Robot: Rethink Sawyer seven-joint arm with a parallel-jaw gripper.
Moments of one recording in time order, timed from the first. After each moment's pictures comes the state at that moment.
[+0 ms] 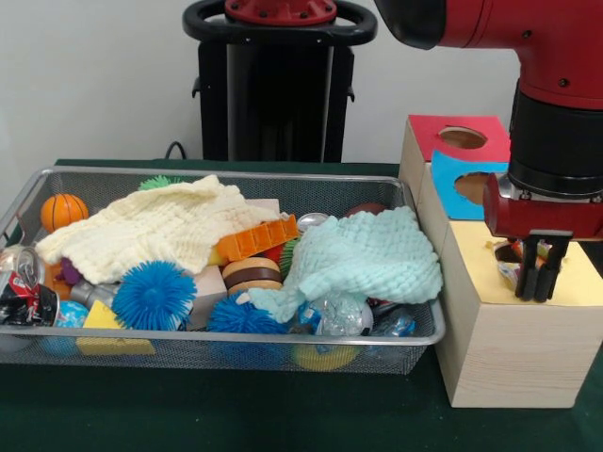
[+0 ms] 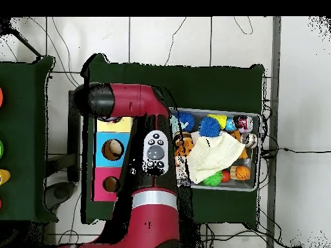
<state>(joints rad) 0.05 -0.40 -0.06 1.14 0.10 0.72 1.83</state>
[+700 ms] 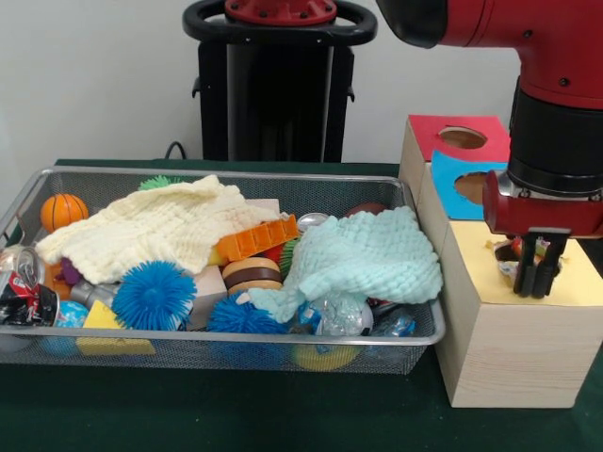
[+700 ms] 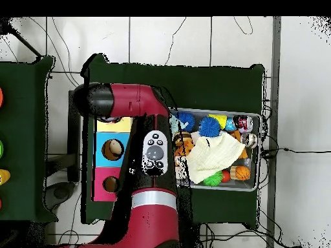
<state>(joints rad) 0.06 -0.40 -0.06 1.14 0.10 0.75 1.83</state>
